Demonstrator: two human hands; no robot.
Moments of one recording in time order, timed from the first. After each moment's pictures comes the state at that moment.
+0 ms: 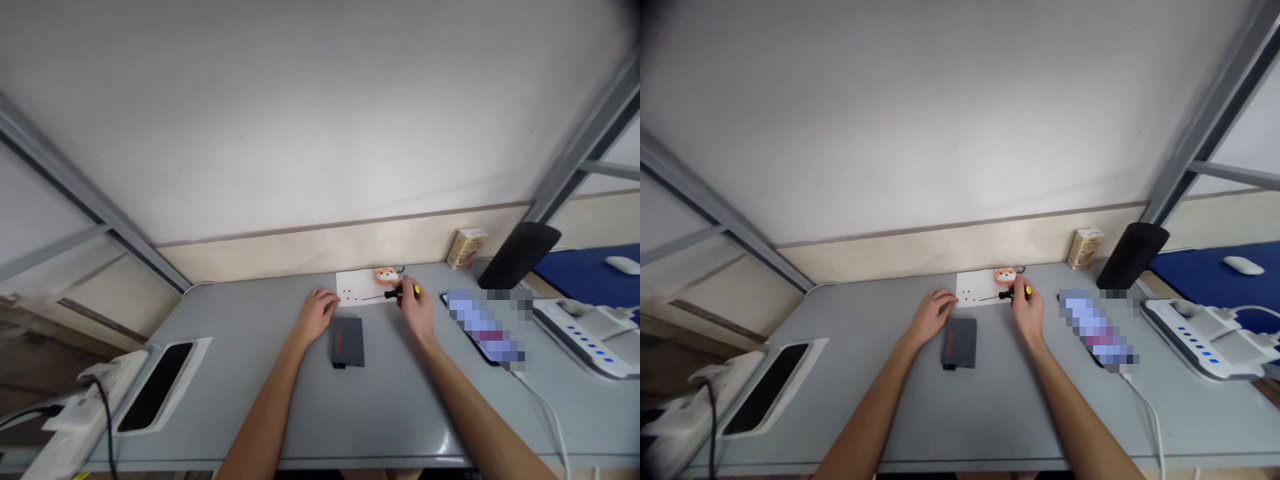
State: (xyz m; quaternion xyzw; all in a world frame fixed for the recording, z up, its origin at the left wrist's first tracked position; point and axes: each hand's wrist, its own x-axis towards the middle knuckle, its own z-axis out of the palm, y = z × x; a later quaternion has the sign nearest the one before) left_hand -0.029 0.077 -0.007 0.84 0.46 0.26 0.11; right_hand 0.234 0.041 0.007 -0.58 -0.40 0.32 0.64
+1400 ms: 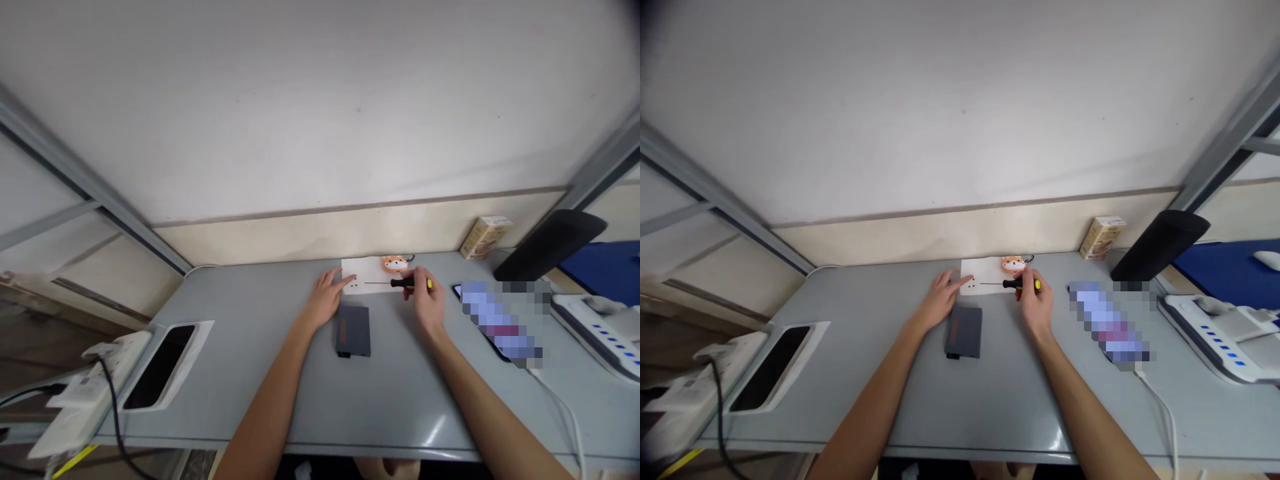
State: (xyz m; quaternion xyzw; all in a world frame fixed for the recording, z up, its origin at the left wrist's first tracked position) left_hand -0.019 0.078 -0.005 0.85 0.47 0.21 0.10; right_hand 0.231 0.036 0.009 -0.55 -0.42 0.32 0.65
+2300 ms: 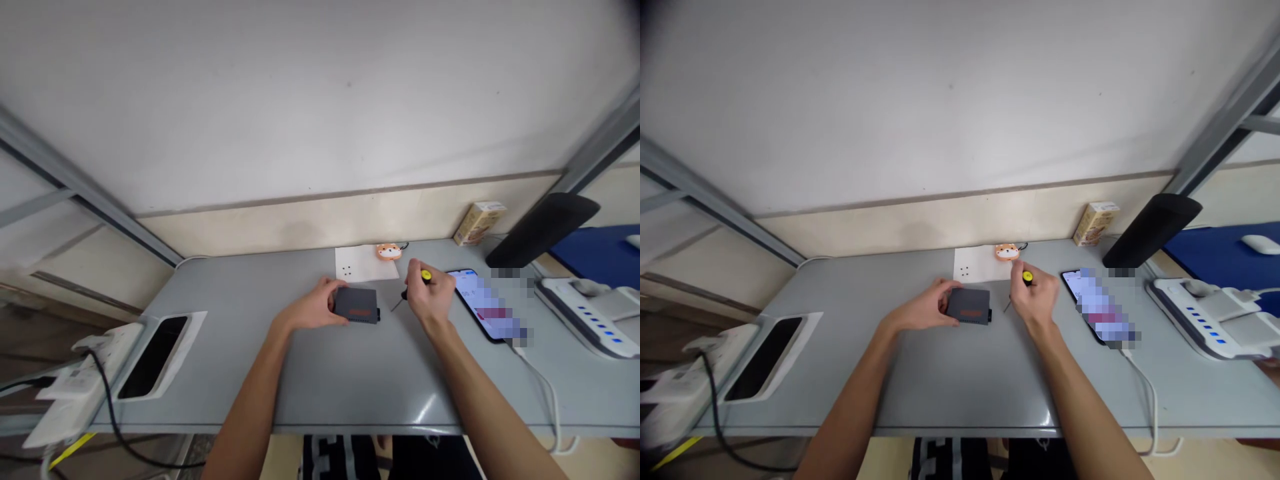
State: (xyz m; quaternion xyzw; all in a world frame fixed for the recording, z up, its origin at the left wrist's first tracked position) left_hand -0.027 0.040 0.024 0.77 0.44 0.13 0.44; right_hand 0.236 0.010 0.036 -0.62 -0.53 0.07 0.58
